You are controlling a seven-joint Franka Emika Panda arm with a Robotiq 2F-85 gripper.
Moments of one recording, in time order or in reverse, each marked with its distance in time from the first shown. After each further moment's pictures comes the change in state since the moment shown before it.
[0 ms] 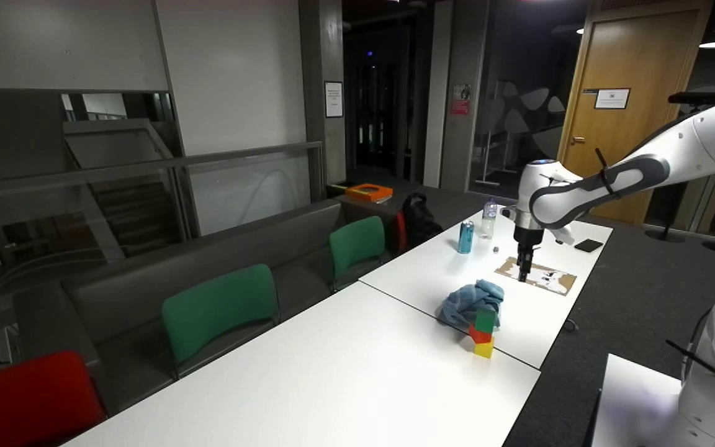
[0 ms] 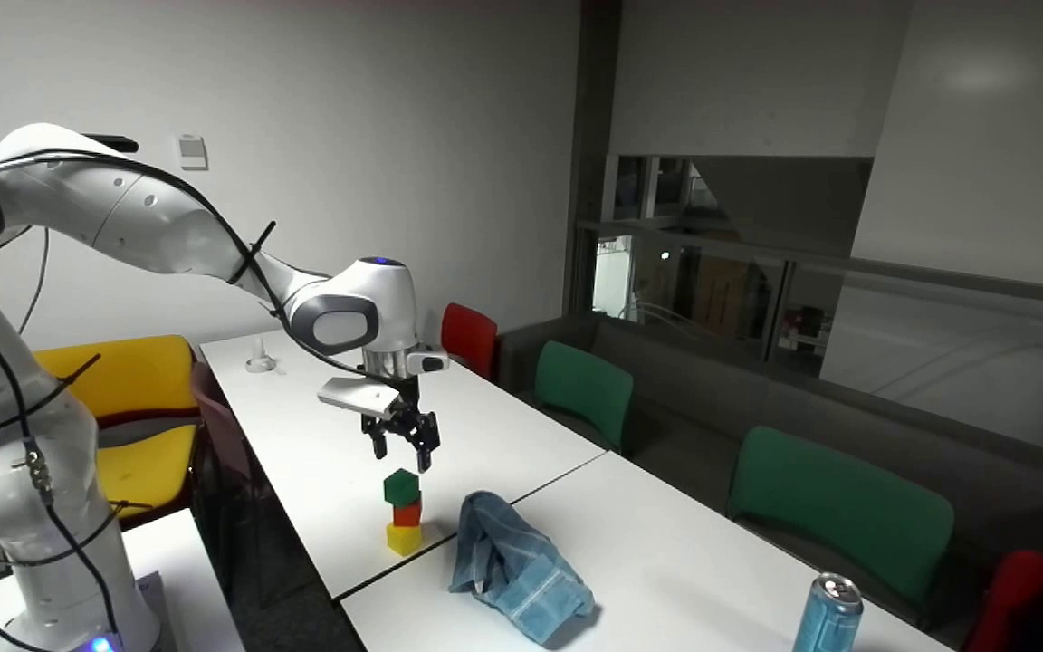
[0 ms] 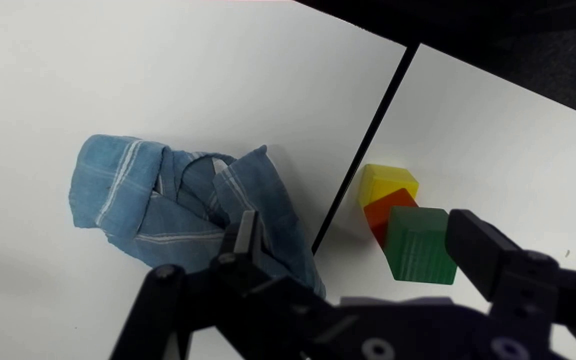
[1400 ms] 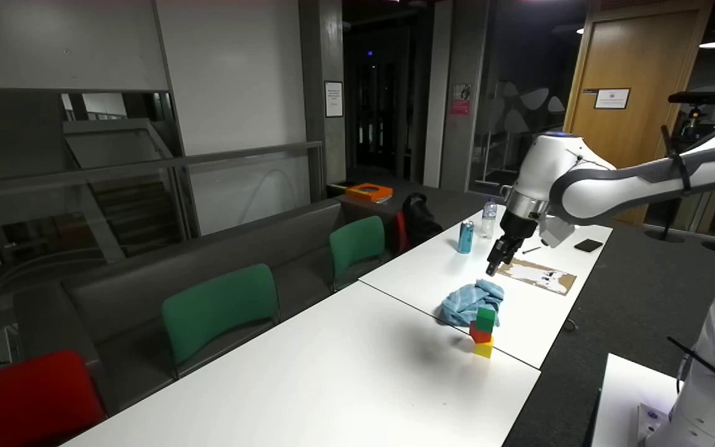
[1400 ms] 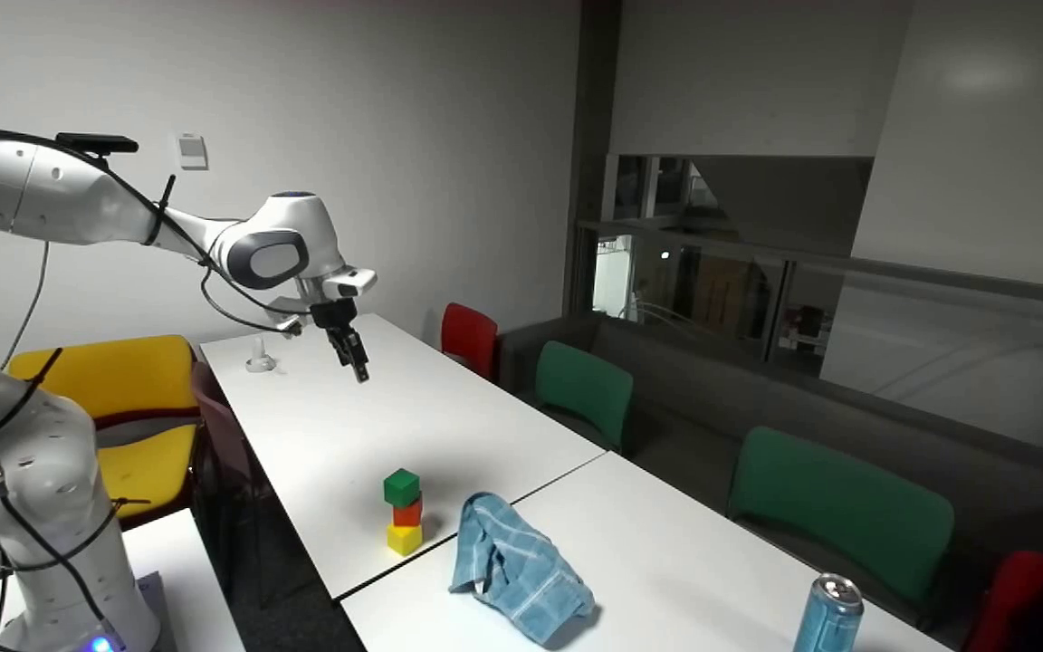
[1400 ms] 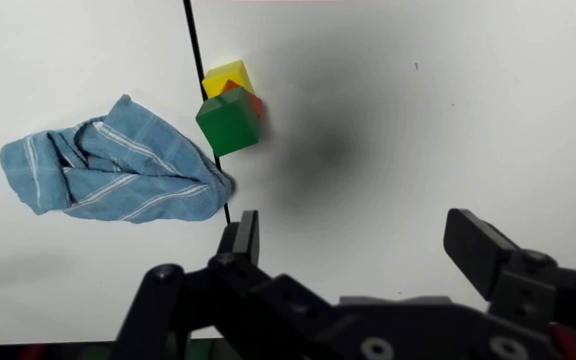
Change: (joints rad) arm 0.056 -0.291 0.353 -0.074 0.180 -0.025 0.715
